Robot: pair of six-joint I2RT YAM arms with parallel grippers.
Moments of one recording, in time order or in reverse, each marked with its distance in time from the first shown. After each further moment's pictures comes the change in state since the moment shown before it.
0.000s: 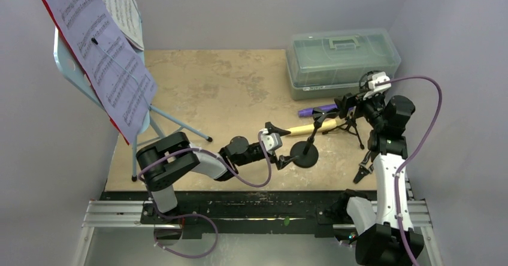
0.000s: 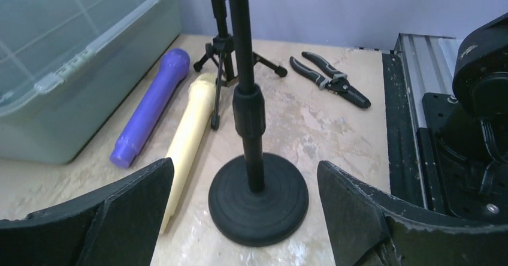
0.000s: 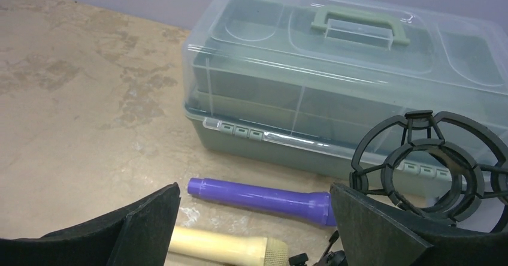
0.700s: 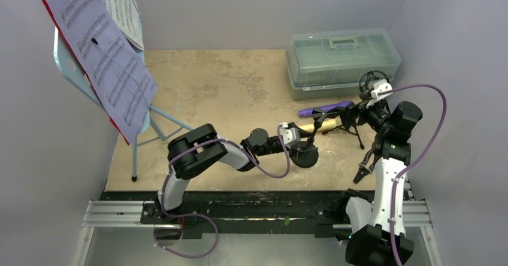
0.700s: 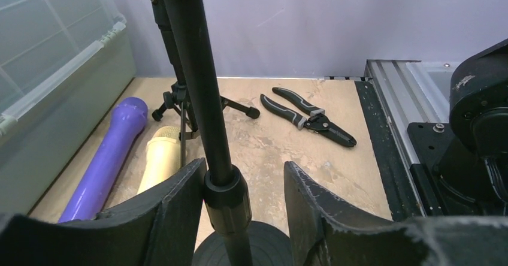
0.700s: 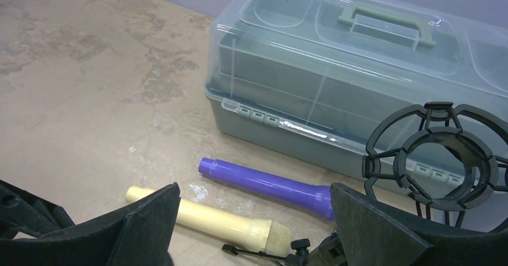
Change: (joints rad) left arm 0.000 0.309 0.333 0.088 0.183 -0.024; right arm -0.126 -0.055 -0.032 -0.076 -0.228 -0.105
